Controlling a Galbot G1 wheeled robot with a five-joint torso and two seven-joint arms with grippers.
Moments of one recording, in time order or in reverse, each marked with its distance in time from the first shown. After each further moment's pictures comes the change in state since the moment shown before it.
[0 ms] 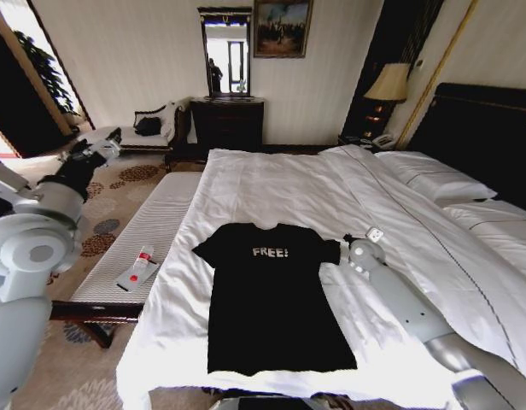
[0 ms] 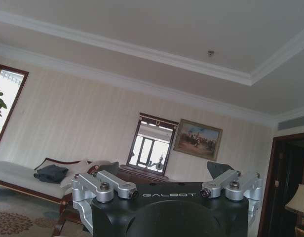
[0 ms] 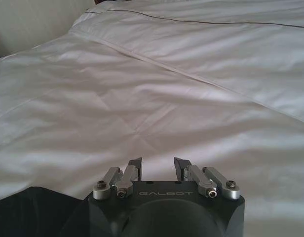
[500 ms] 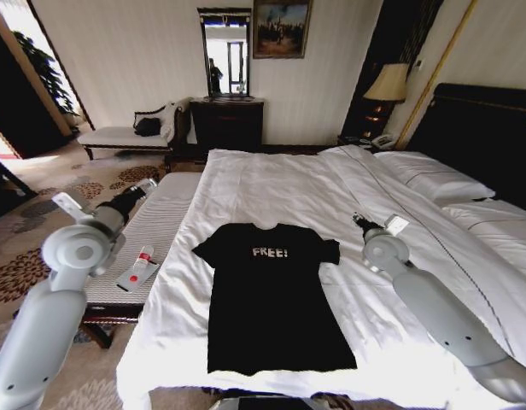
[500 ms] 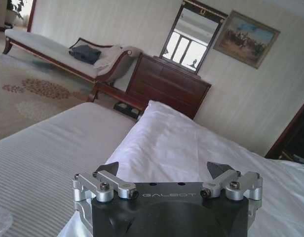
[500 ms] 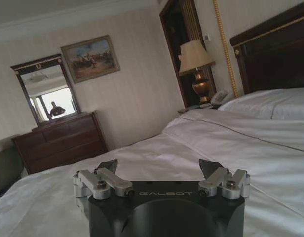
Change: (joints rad) left arm -0.041 -0.153 0.304 0.282 -0.043 0.097 -0.132; right arm -0.074 -0.172 0.060 0.338 -0.162 0.206 -0.248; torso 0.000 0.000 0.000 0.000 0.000
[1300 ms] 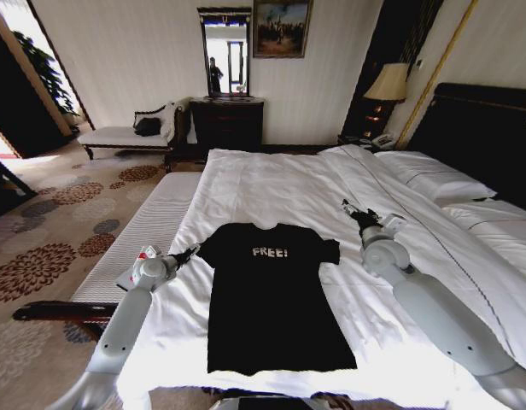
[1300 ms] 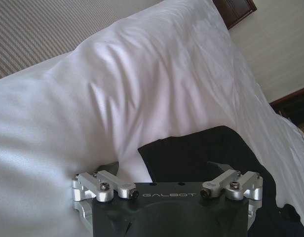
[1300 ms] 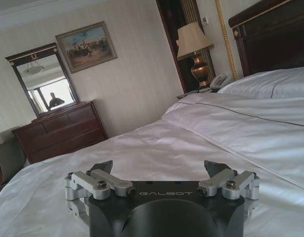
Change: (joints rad) left arm -0.010 -0.217 0.060 0.550 -0.165 0.035 0.292; right arm -0.028 0.043 0.003 -0.031 0.024 -0.012 -0.006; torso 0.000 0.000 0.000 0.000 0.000
